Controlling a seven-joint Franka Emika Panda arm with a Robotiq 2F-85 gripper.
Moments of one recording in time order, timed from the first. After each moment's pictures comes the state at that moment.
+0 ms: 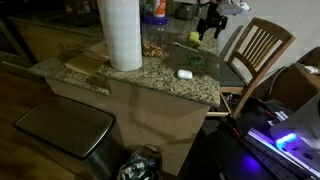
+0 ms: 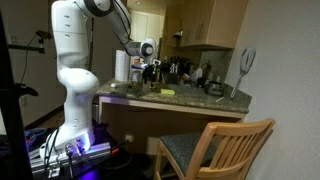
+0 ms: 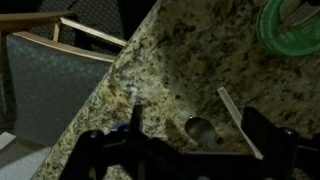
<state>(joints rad) 0.05 -0.08 0.10 -2.28 -0.08 2.27 0.32</state>
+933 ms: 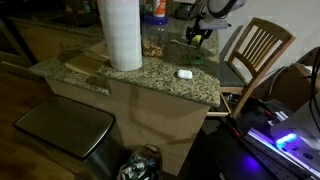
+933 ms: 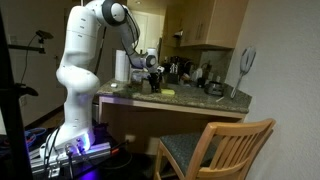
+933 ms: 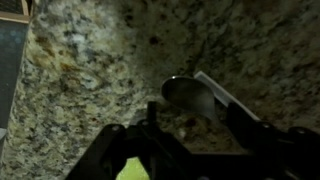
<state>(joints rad) 0.08 0.14 0.05 -2.21 -0.17 2.58 0.52</state>
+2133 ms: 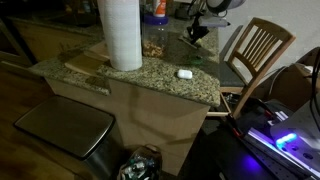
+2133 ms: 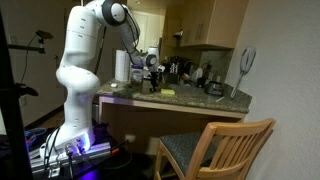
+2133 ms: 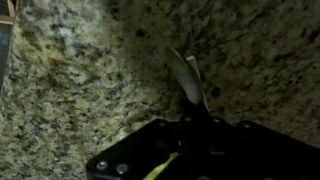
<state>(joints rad) 0.09 0.14 0.04 -2.19 -0.07 2.57 0.45</state>
